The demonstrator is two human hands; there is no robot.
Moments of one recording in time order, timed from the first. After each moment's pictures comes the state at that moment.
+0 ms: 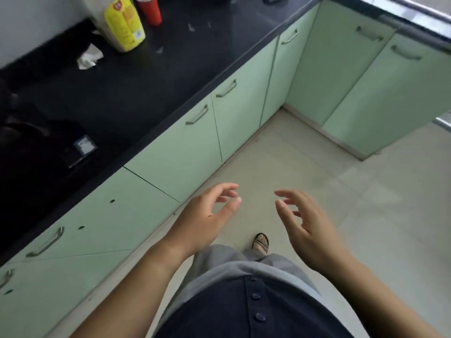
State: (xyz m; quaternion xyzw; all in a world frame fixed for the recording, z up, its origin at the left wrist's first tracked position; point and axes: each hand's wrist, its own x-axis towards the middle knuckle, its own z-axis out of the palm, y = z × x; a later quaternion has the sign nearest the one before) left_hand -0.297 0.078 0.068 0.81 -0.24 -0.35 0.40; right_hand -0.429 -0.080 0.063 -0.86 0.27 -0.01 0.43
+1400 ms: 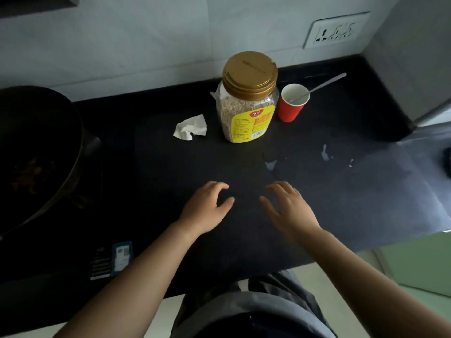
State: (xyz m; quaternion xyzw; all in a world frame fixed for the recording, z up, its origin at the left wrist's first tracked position) left_hand 0.180 0.055 -0.006 0.92 -0.03 -0.21 0.32; right_hand 0.165 -0.150 0.001 -0.96 -0.03 0.13 0.25
